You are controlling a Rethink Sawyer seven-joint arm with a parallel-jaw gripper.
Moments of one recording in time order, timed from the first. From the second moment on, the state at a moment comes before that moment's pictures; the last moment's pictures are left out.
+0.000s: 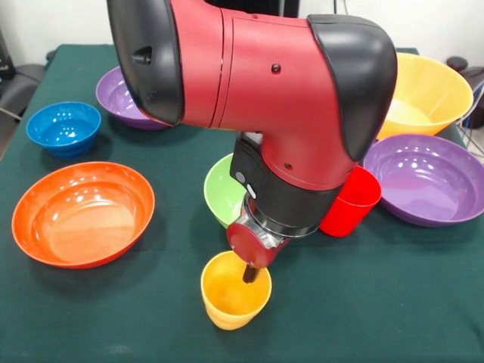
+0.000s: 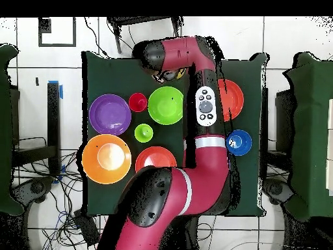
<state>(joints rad) -0.31 -0.13 0.60 0.56 -0.83 1.26 1.00</state>
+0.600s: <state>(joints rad) -0.31 -0.13 0.56 0.56 -0.80 1.26 1.00</state>
